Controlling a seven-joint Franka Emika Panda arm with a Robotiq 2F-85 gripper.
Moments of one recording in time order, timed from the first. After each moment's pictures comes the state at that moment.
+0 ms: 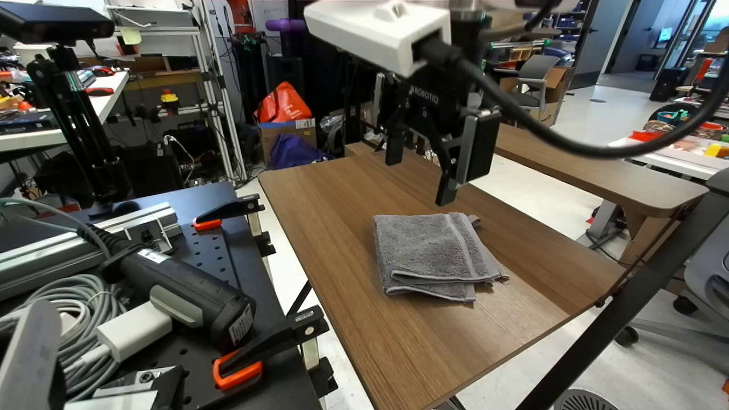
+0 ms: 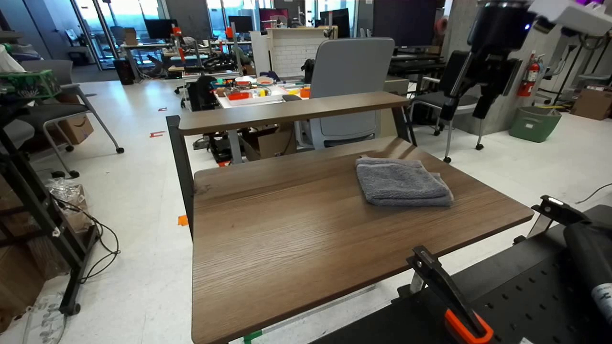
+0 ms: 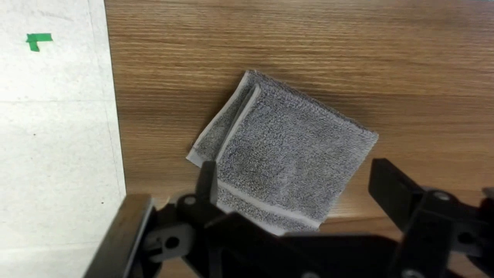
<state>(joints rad) 0.01 0.21 -0.16 -2.36 0.26 2.57 -0.45</state>
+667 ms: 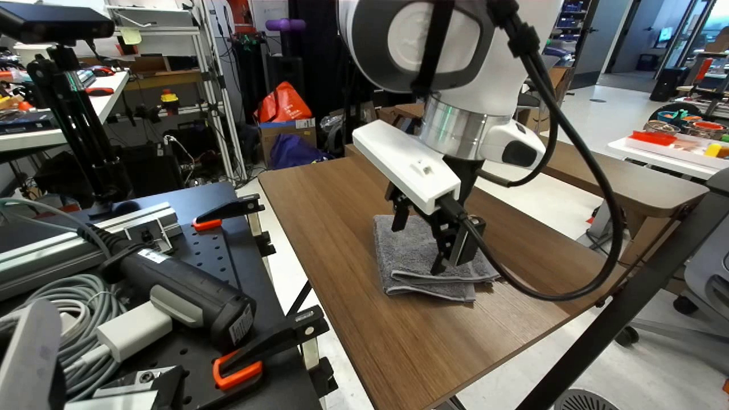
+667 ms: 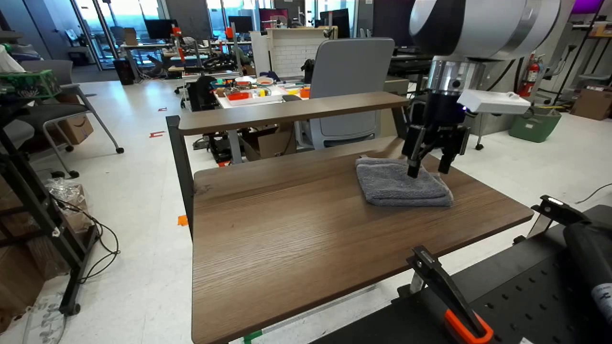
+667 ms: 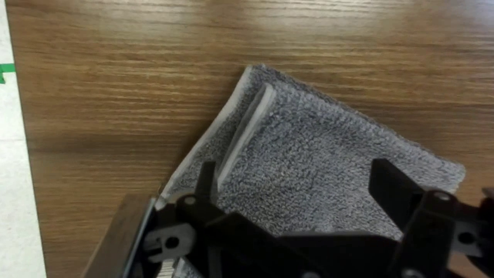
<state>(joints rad) -0.10 0.61 -0.02 -2.09 0.22 2.58 -0.39</state>
